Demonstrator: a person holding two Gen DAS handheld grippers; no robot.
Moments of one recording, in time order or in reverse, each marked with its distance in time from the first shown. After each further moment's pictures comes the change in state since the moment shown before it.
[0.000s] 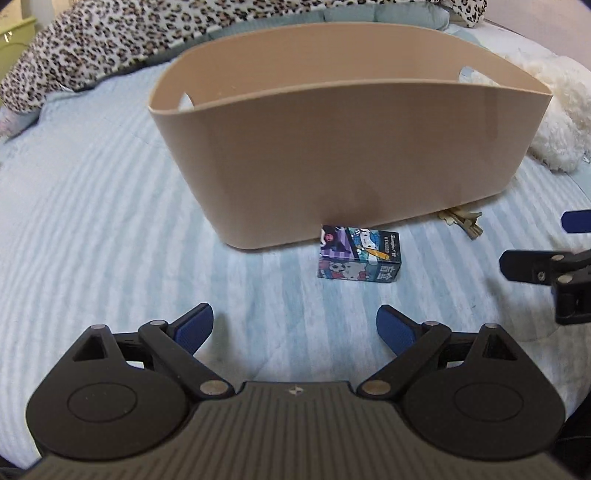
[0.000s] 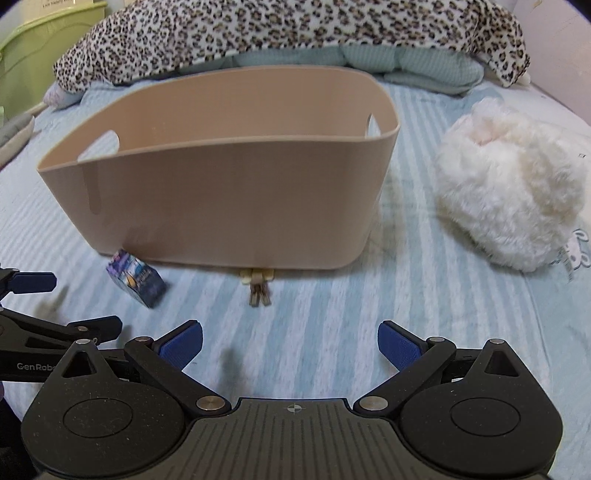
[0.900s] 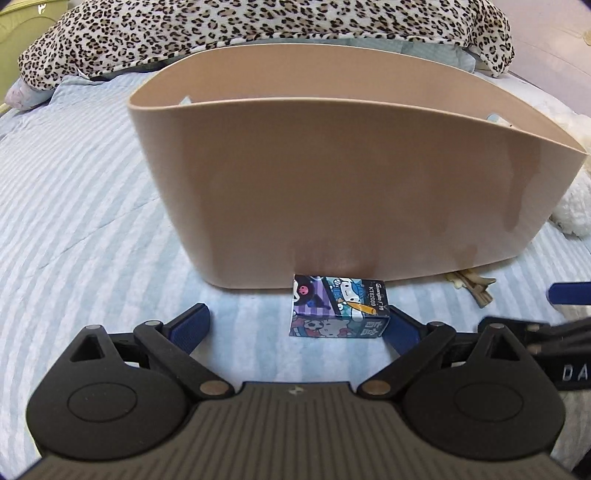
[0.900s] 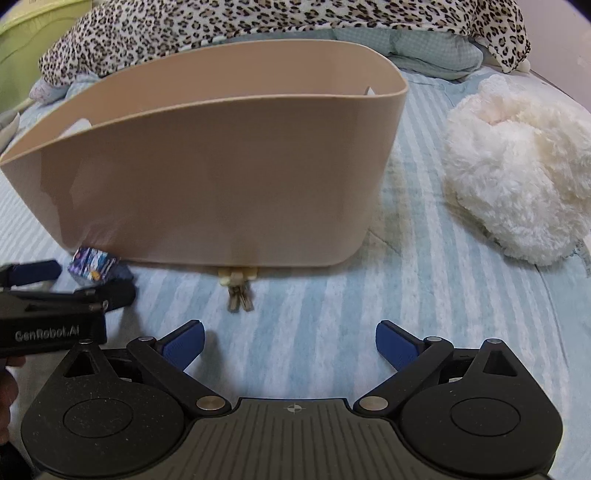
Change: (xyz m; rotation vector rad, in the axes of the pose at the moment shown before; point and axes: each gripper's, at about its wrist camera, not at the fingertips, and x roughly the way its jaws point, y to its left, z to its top) left arm 0.024 0.005 0.006 -0.147 -0.108 -0.012; right arm 0.031 -0.005 0.004 0.035 0.003 -0.012
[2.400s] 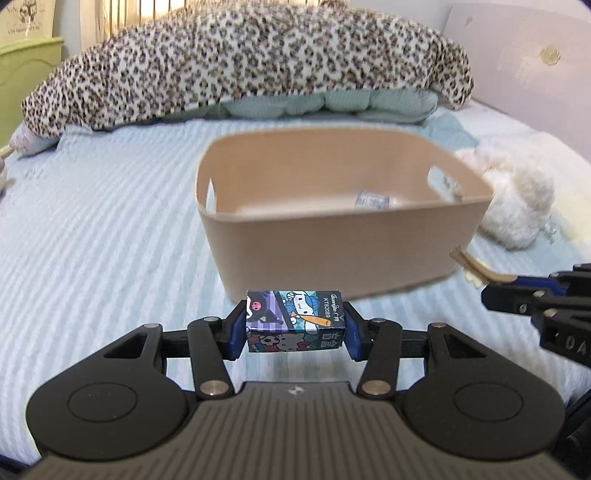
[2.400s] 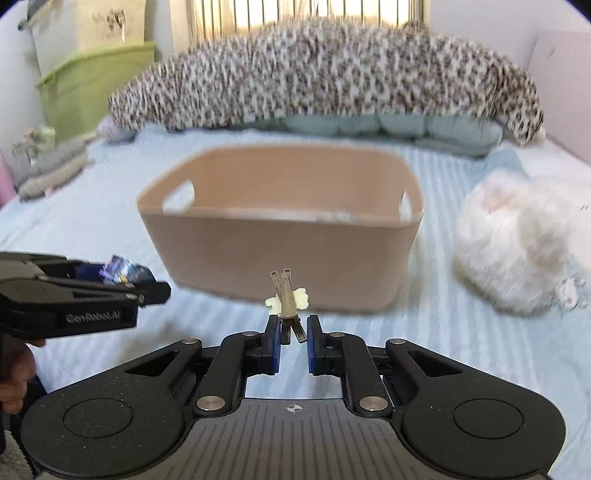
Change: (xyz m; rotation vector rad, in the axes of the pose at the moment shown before) left arm -0.105 -0.006 0.006 0.063 -0.136 -0.045; right arm -0.118 0.025 -0.013 -0.092 -0.250 0.106
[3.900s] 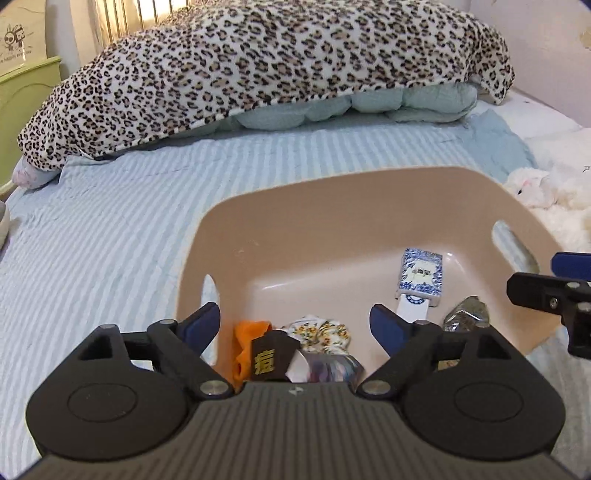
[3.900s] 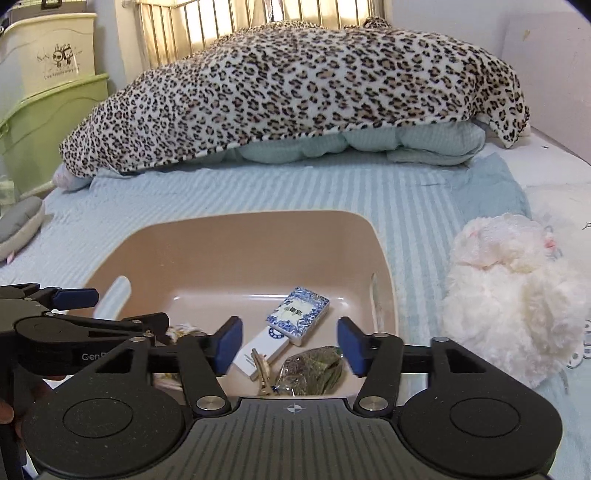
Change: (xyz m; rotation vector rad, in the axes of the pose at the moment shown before) left arm 0.087 -0.008 0.101 0.053 0.060 0.122; right arm 0.069 -0.041 0.086 0.114 0.025 -0.043
